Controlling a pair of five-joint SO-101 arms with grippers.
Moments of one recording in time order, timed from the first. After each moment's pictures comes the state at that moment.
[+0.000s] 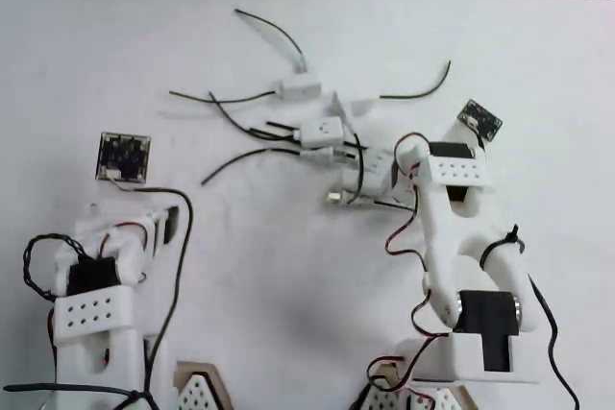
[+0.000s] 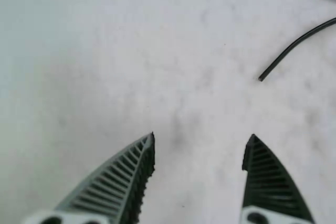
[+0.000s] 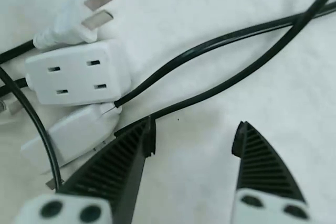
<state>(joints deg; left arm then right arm) -19.0 -58.2 76.8 42.0 -17.7 -0.5 -2.9 32.8 58.9 -34.9</state>
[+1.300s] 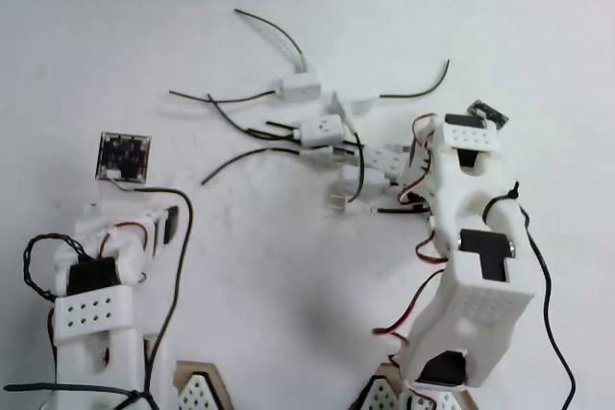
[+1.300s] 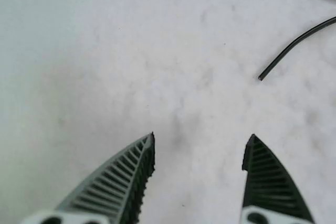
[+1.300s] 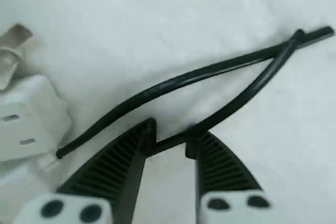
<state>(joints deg) -19.0 -58.2 76.8 42.0 -17.7 2.5 23.2 9.5 69.4 -27.9</state>
